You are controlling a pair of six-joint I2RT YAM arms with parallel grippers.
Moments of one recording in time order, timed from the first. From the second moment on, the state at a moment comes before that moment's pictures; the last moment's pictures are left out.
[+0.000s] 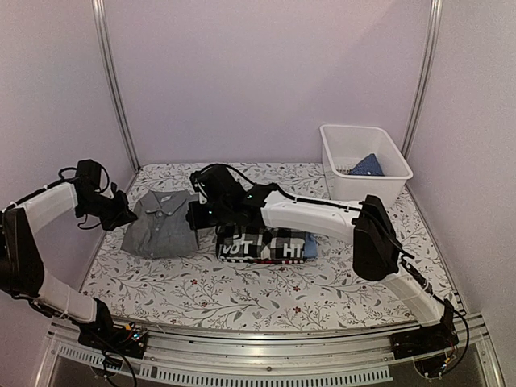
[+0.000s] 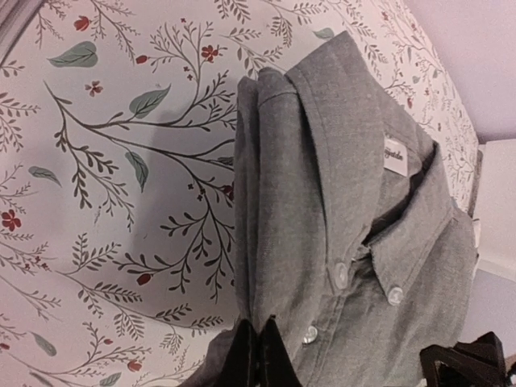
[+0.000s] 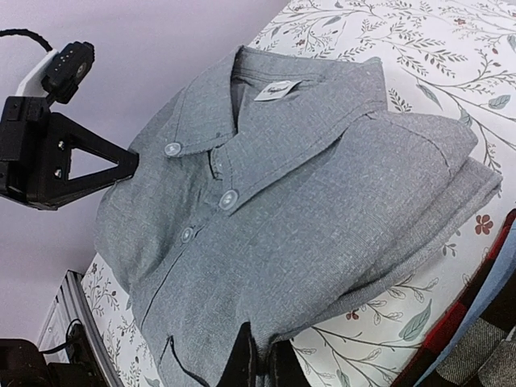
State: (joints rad) left arm 0.15 1.36 0.92 -0.62 0.37 -0.49; right arm 1.08 2.53 2.32 -0.36 -0.03 0.59
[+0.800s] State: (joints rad) left arm -0.27 1.50 1.22 -0.54 0.49 -0.70; right arm 0.96 1.99 1.71 -0.39 0.13 0.55
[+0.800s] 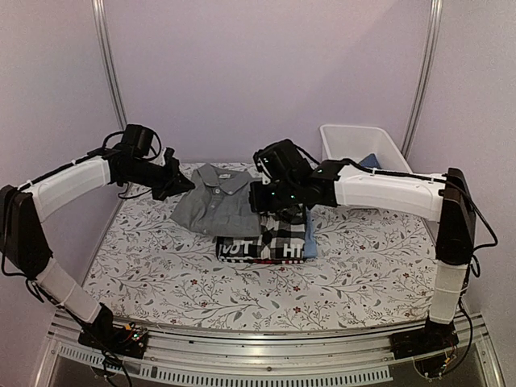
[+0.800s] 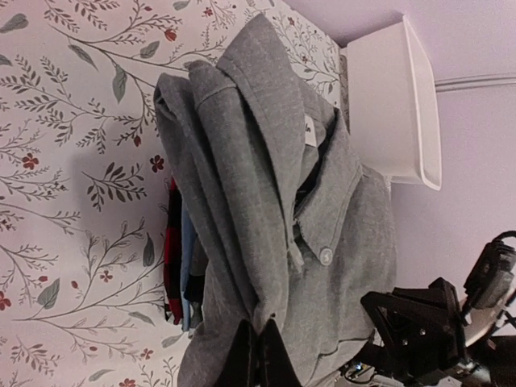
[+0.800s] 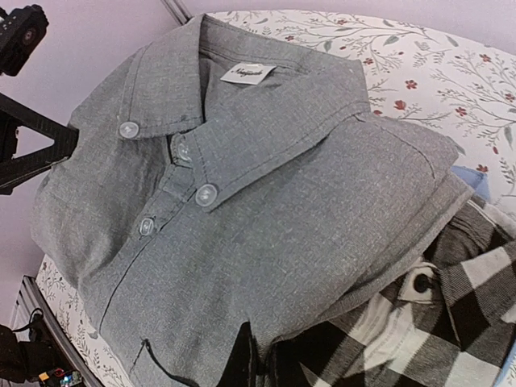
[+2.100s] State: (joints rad) left arm -0.55 1.80 1.20 -0.35 0.42 -0.80; right arm 0.81 1.64 1.16 -0.44 0.20 0.67
